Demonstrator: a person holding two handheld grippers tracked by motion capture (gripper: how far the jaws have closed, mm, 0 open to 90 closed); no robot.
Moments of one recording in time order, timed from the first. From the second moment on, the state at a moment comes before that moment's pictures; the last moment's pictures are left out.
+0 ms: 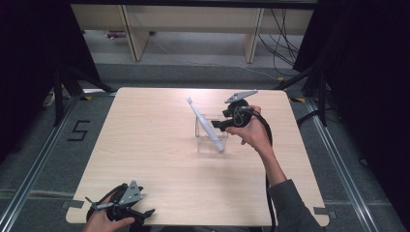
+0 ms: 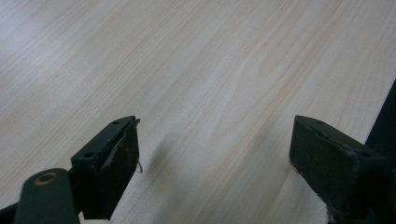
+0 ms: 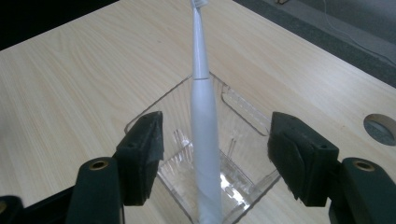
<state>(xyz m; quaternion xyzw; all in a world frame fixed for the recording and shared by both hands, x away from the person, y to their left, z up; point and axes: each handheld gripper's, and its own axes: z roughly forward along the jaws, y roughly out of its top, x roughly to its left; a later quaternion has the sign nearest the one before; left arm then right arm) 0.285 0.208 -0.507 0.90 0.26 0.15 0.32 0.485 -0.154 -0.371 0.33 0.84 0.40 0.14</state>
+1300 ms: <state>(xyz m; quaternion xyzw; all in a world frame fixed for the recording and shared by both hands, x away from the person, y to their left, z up) 0.285 0.208 -0.507 0.90 0.27 0.15 0.32 0.447 -0.234 -0.387 0.36 0.82 0.41 0.17</state>
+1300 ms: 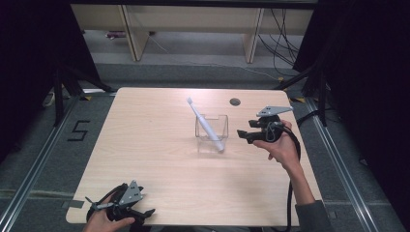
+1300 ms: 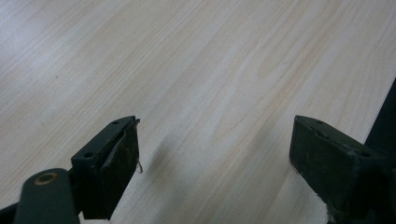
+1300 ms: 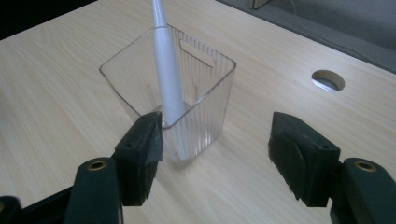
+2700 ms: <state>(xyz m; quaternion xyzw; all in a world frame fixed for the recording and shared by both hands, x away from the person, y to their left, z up) 0.285 0.209 -0.506 0.90 0.26 0.15 0.32 0.411 -0.249 -0.414 0.38 0.82 0.40 0.16</state>
